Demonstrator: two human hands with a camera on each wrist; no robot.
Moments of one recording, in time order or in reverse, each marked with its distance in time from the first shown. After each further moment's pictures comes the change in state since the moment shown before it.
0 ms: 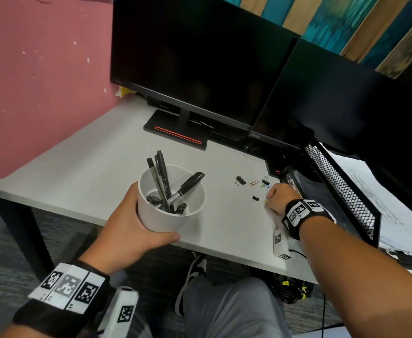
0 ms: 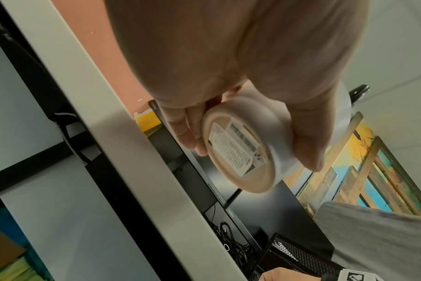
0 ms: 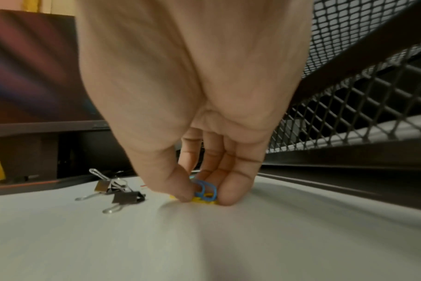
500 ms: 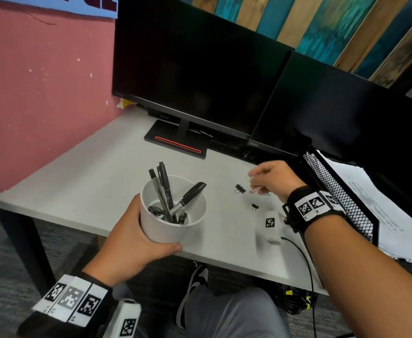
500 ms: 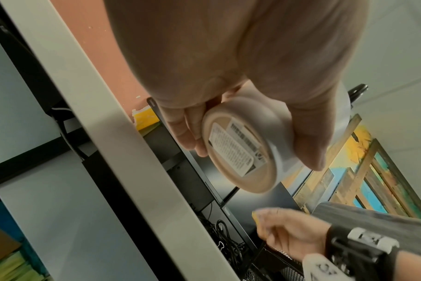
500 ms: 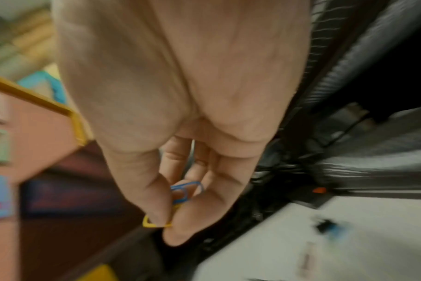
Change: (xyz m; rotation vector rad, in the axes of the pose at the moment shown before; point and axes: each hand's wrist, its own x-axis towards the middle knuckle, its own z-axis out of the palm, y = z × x) left_hand -0.002 0.000 0.004 -0.025 -0.013 -0.003; right_hand -0.042 -0.061 -0.056 0.586 -0.013 -0.283
